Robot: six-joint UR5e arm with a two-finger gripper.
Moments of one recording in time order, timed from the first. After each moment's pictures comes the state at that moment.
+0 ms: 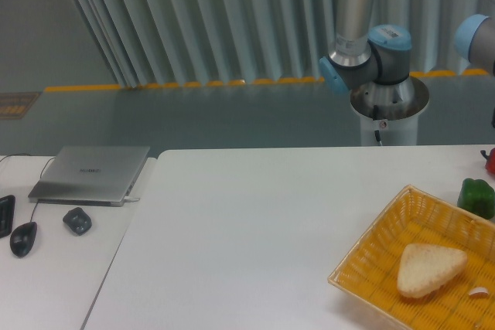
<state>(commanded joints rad) 2.68 -1.82 -1.55 -1.31 1.55 2.08</state>
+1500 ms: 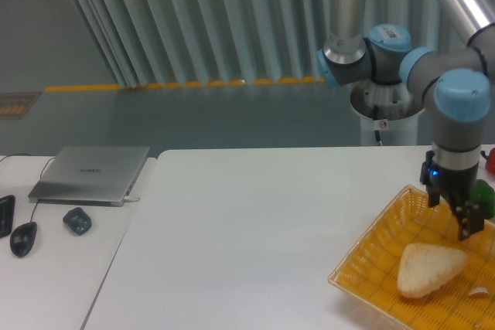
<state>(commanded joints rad) 2.44 -1.94 -1.57 -1.09 1.56 1.43</state>
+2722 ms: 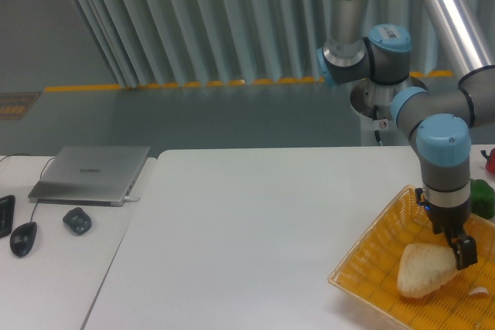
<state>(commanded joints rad) 2.42 -2.01 -1.58 -1.03 1.67 1.51</state>
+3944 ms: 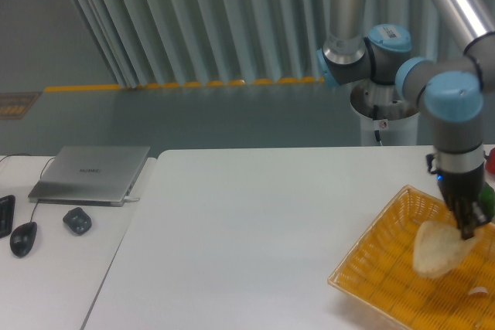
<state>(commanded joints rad) 2.58 -1.84 -1.54 -1.15 1.55 1.63</state>
